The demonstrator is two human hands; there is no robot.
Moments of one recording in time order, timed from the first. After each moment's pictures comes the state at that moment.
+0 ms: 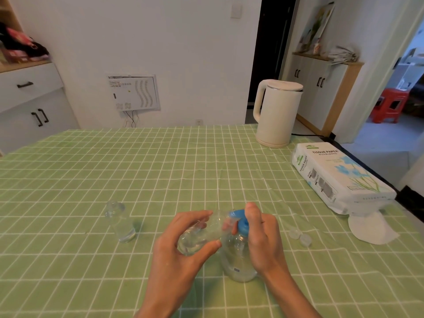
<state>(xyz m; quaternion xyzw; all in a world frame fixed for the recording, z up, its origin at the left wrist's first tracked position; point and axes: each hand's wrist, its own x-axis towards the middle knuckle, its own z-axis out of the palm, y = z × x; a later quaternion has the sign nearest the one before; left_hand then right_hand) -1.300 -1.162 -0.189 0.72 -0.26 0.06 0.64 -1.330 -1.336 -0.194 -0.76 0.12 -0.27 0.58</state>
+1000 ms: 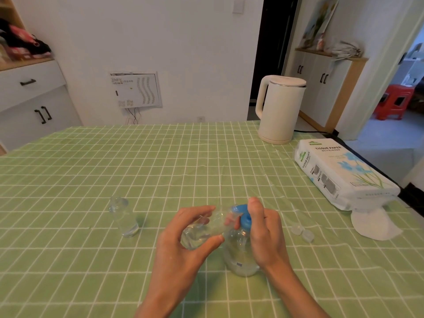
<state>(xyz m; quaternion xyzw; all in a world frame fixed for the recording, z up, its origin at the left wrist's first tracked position) -1.302 -1.162 -0.186 0.72 -0.26 0.05 0.64 -1.329 -1.335 -0.195 -0.75 0.11 -0.28 0.60</state>
